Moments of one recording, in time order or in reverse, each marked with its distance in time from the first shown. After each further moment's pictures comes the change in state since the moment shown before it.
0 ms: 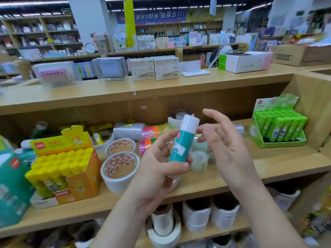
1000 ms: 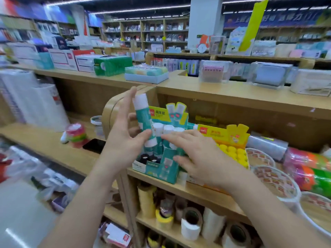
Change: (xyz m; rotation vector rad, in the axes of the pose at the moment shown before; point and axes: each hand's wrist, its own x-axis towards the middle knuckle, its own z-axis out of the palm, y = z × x) left_hand -0.175 0.191 -0.232 0.899 0.754 0.461; right_hand -0.016 -0.057 0.319 -0.747 -0.983 -0.602
